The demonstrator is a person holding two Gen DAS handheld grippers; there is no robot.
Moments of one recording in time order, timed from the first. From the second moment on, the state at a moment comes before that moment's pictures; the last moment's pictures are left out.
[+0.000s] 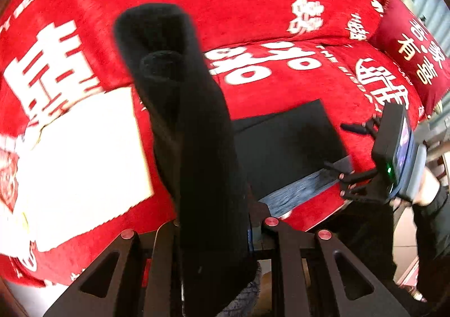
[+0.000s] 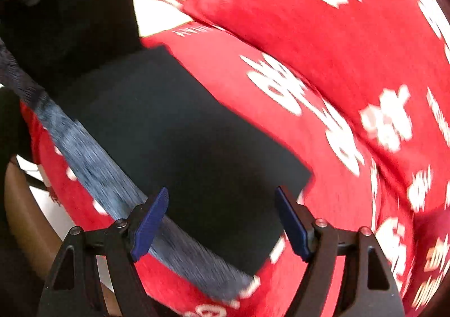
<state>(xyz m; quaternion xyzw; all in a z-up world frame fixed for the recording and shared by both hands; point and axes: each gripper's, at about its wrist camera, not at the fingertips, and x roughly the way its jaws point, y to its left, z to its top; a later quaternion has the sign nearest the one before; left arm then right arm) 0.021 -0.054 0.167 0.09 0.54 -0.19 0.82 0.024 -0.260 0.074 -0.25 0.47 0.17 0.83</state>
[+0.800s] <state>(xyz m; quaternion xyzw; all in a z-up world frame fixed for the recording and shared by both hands) 0.052 -0.261 0.041 0.16 0.61 -0.26 0.73 -0.016 -0.355 0.049 -0.11 0.49 0.10 0.86</state>
